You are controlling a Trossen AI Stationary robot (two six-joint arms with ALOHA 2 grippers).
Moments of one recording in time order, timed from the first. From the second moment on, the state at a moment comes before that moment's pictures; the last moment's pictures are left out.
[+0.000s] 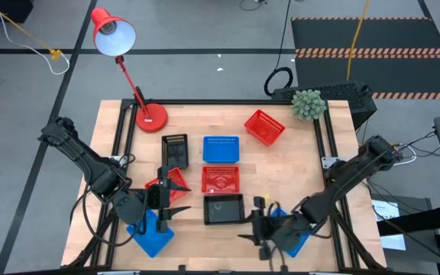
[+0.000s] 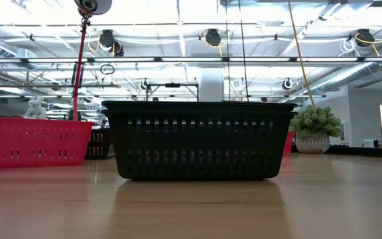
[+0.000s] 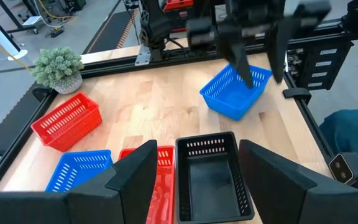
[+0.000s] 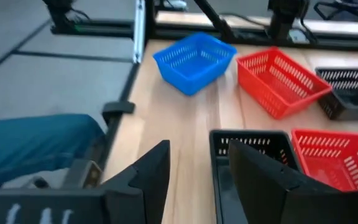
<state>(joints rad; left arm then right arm) -0.70 1.29 1.19 -0.47 -0.69 -0.23 0.69 1.56 1.13 -0.12 0.52 0.35</state>
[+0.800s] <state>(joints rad) -0.64 1.29 1.19 -0.47 -0.69 -0.13 0.53 1.50 0.81 -0.20 0.29 0.56</state>
